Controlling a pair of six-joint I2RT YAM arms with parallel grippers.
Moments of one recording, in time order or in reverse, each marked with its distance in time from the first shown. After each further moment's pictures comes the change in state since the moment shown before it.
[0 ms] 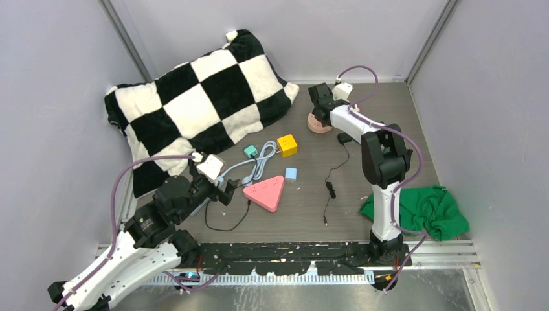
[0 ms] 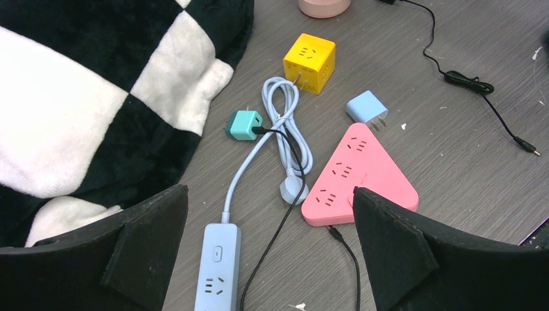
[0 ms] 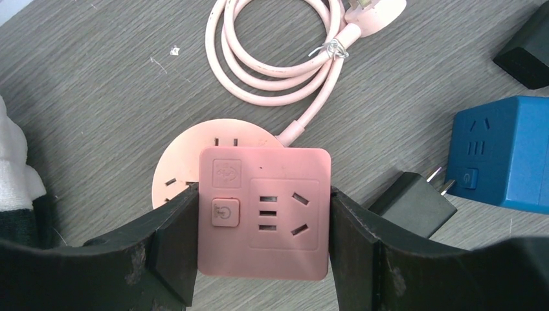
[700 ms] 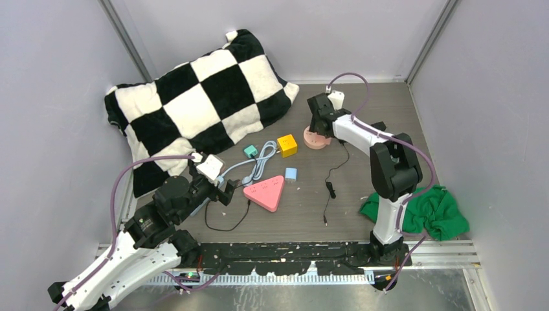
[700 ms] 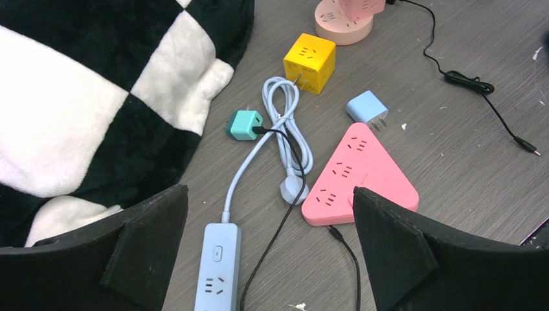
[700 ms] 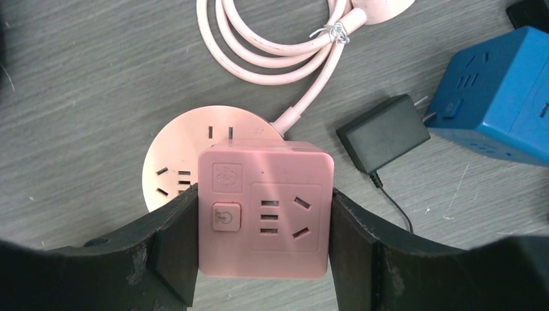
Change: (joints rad) left arm 0.000 -0.005 -0.003 0.000 0.000 0.000; right arm 0.051 -0.173 -0.185 -0.042 -0.140 -0.205
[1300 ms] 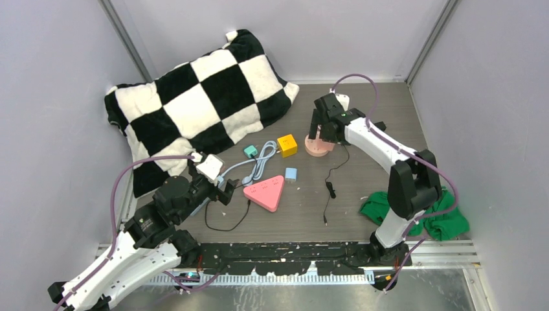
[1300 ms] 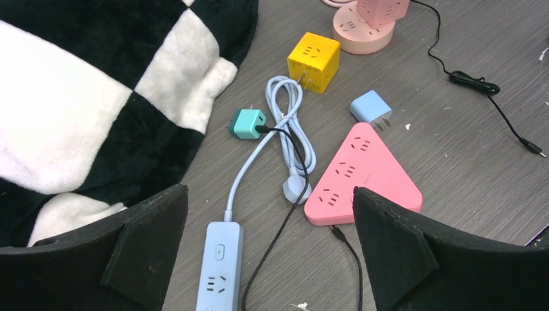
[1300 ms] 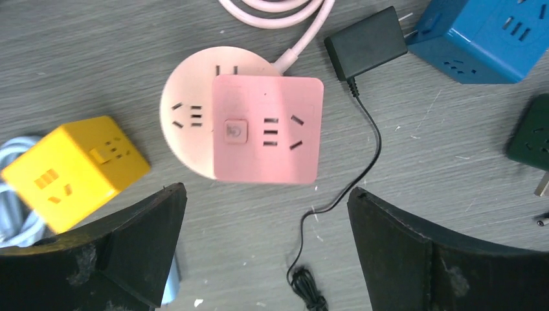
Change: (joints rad) left arm 0.000 0.000 -0.002 0.000 -0.011 0.000; right arm 0.019 -0.196 -0.068 -0.202 -0.130 -0.034
